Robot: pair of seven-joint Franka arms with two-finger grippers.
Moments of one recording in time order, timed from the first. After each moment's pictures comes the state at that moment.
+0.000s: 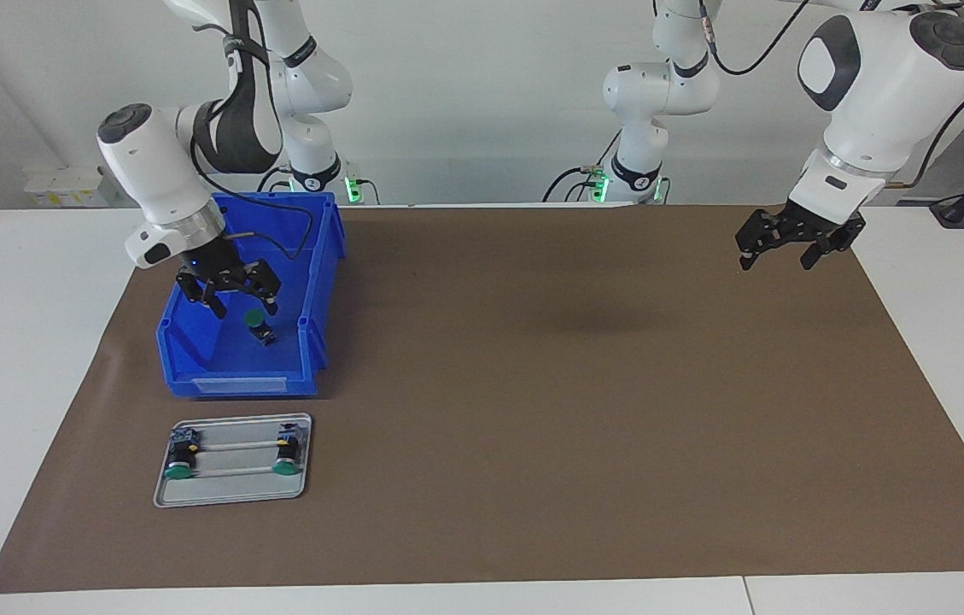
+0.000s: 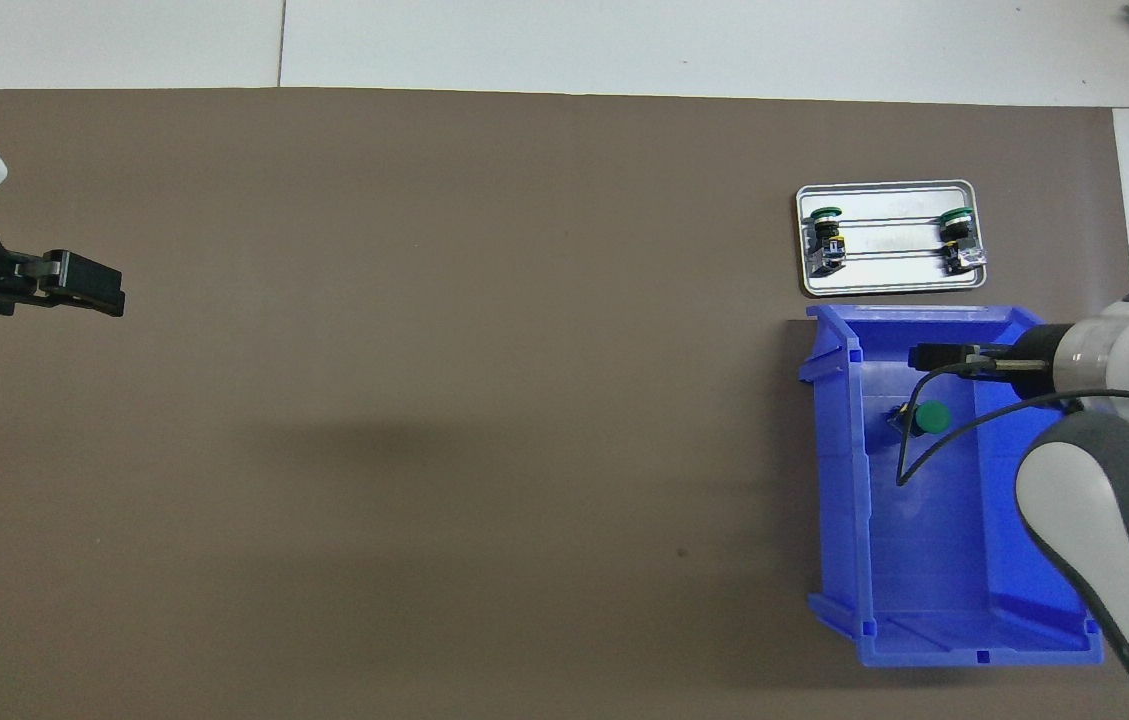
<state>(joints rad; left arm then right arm) -0.10 0.05 0.04 -1.60 -0.01 1.65 0.02 0.09 -0.12 -0.14 -2.17 0.10 2.23 0.00</state>
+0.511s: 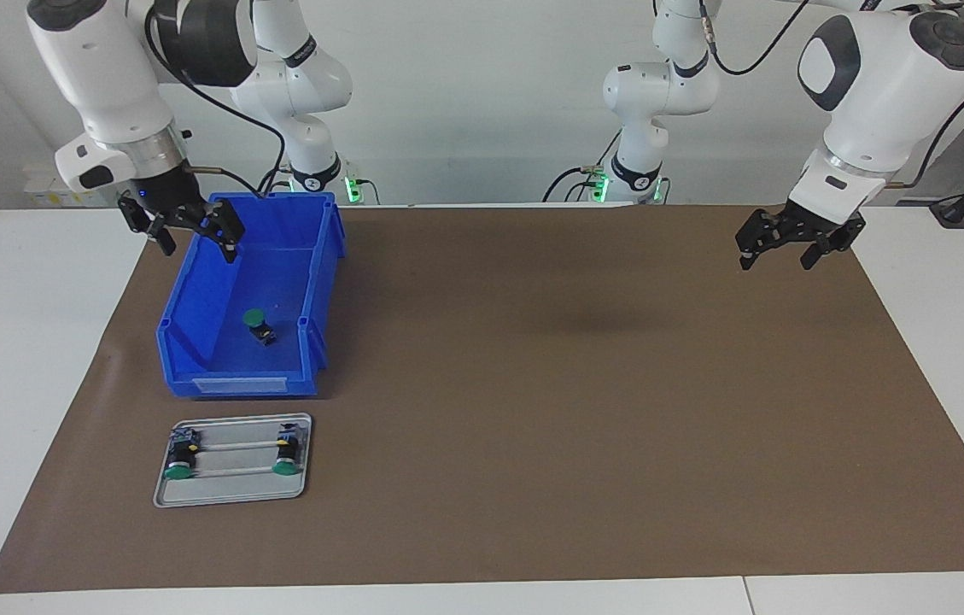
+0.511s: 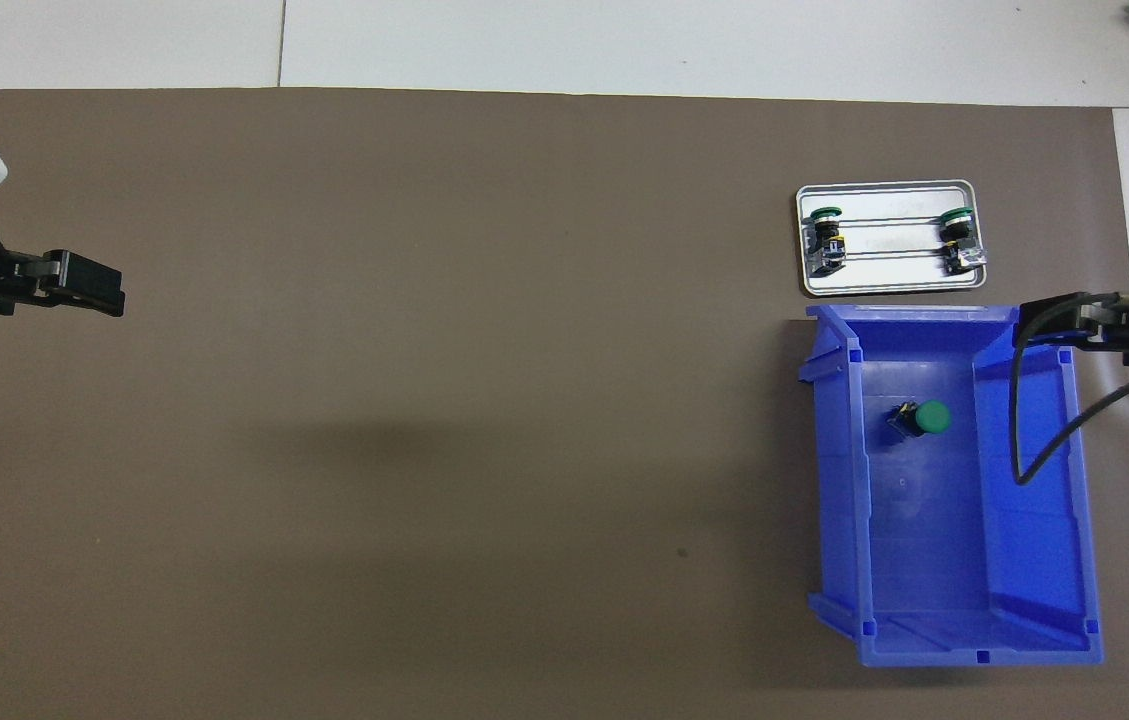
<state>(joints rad) -0.10 0.05 0.04 -1.60 -0.01 1.65 0.02 0.12 -0.09 -0.14 -1.72 -0.04 1.67 0.17</state>
